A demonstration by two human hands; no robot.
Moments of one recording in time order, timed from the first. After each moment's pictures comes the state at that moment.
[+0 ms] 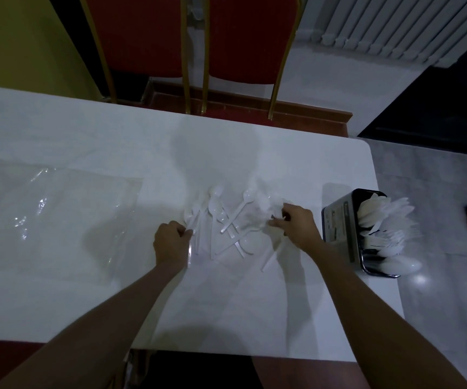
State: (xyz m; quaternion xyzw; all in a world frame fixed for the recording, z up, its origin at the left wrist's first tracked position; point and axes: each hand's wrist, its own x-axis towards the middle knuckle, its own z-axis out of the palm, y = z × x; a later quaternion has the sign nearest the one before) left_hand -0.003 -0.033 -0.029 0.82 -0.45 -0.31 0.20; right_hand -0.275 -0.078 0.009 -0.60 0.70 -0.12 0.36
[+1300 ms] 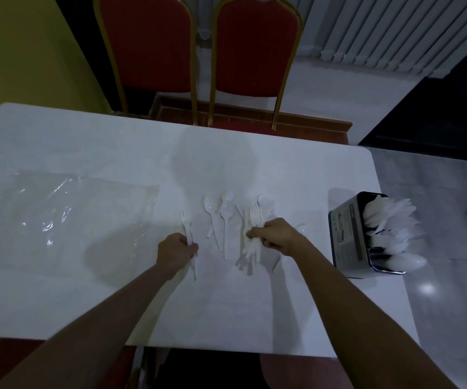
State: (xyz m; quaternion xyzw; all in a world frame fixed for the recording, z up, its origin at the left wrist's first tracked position) left_hand 0.034 -0.021 -0.004 0.78 -0.43 -0.43 0.12; right_hand -0.204 -0.065 0.032 -0.36 0.69 -0.14 0.61
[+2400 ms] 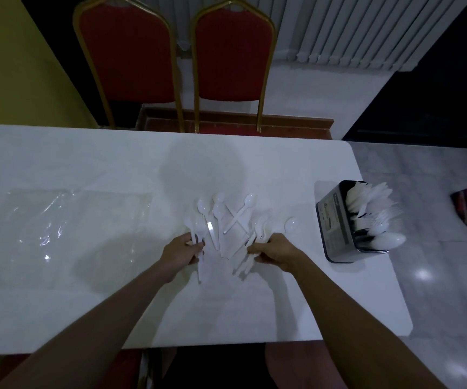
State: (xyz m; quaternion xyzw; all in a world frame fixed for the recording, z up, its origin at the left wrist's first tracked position) left_hand 0.032 -0.016 0.003 0.68 -0.39 -0.59 0.19; right_hand -0.213 -0.014 0.016 -0.27 0.68 -0.21 0.65
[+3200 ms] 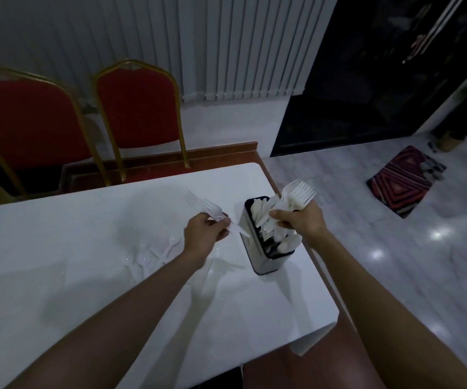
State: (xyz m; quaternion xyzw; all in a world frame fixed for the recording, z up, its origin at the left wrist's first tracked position) left_hand -0.201 -0.055 0.113 0.53 -0.44 -0.64 0.35; right_hand -0.412 0.008 0.166 -0.30 0.76 -0.45 0.36
